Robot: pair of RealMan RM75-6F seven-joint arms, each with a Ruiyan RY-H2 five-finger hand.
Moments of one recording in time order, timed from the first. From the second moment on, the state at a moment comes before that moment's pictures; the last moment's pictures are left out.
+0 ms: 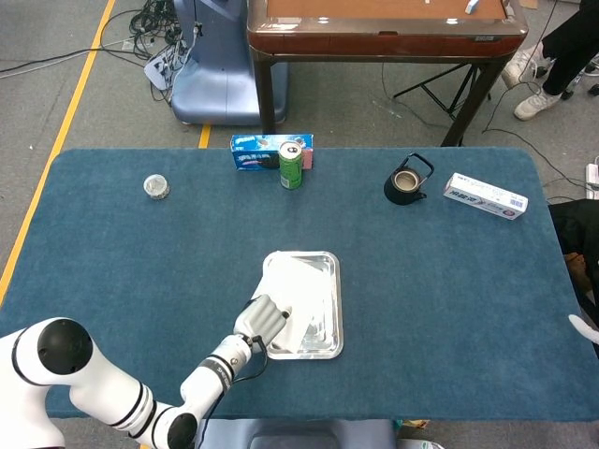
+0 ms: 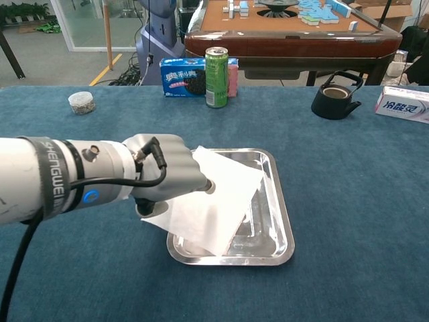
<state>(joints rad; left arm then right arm) -1.39 -1.58 0.11 -1.95 0.37 1.20 1.28 -0.03 -0.91 0.14 -1.59 -1.47 1.61 0.37</state>
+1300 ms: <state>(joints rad) -1.36 -1.65 0.10 -1.96 0.37 1.19 1.33 -0.02 -0.91 0.15 -1.60 -1.45 1.60 0.36</state>
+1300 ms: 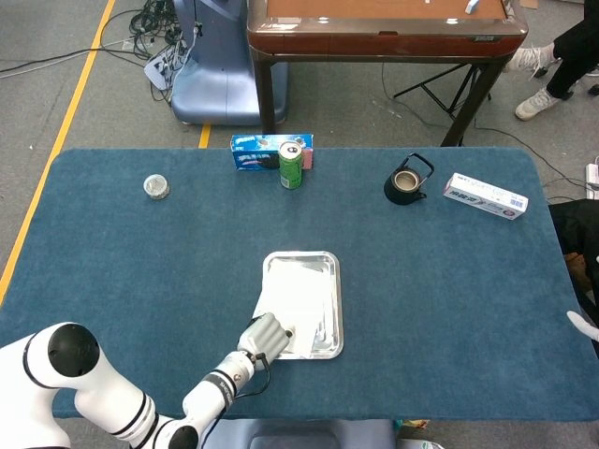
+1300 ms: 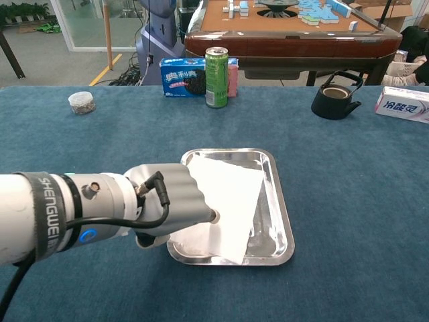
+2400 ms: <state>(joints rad) -1.36 -1.65 0.11 -1.93 0.33 1.18 1.33 -0.03 -0.91 0.14 -1.59 -1.46 1.61 0.37</state>
